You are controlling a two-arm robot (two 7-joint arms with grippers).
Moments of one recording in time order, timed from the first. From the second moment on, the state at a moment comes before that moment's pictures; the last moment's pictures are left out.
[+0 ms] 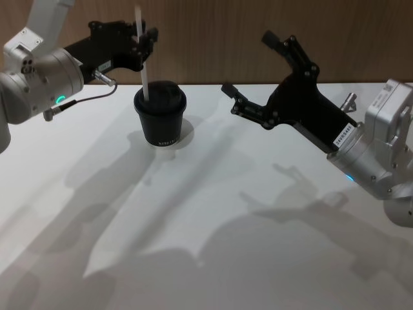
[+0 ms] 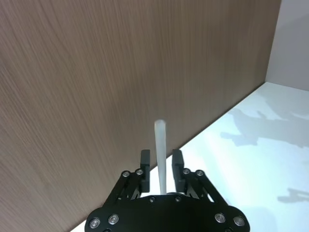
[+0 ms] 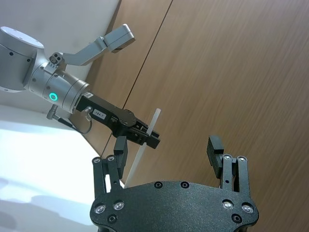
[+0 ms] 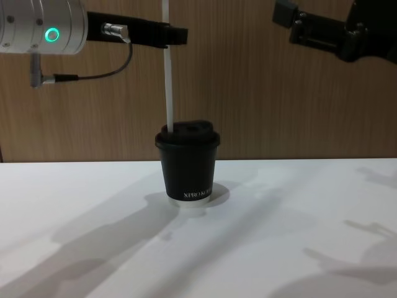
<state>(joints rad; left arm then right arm) -0.63 0.43 0.48 -1.56 -0.47 0.32 -0.29 0.28 0.42 -0.30 -1.59 0.28 -0.50 0.57</state>
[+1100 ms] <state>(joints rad) -0.60 0.45 0.48 -1.56 -0.46 0.21 -0.35 0.31 0.37 -0.29 -1.61 0.32 -0.42 0.53</state>
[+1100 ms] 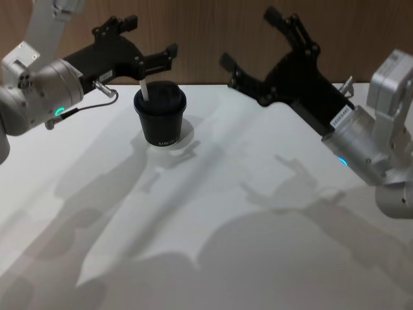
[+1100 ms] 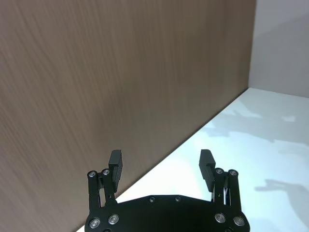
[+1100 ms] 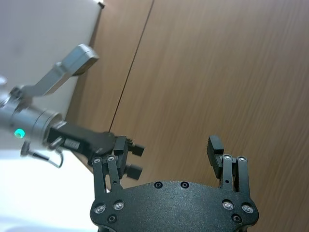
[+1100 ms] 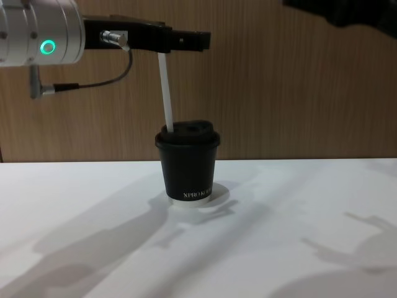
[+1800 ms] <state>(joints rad) -0.51 0.45 0.45 -1.56 -0.48 0.00 -0.45 0.32 0.28 -0.30 -1.69 0.47 -0.14 0.41</state>
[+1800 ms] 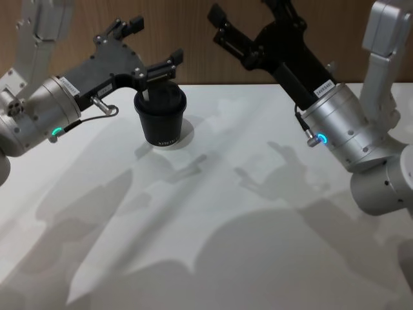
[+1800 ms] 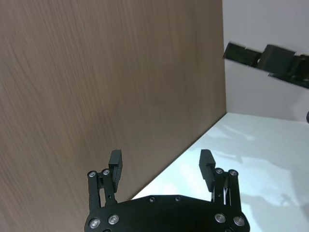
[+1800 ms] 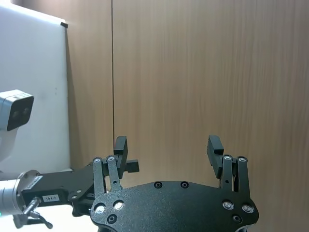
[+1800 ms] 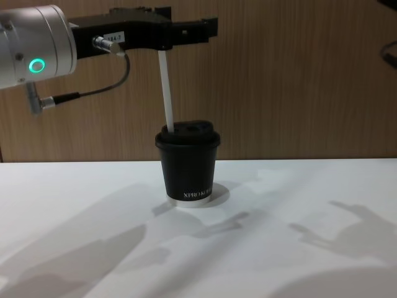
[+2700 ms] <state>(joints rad) -0.47 0.44 0.42 -1.60 -0.49 0.00 -0.46 0.27 0.26 -0.33 -1.73 0.56 -0.03 0.36</state>
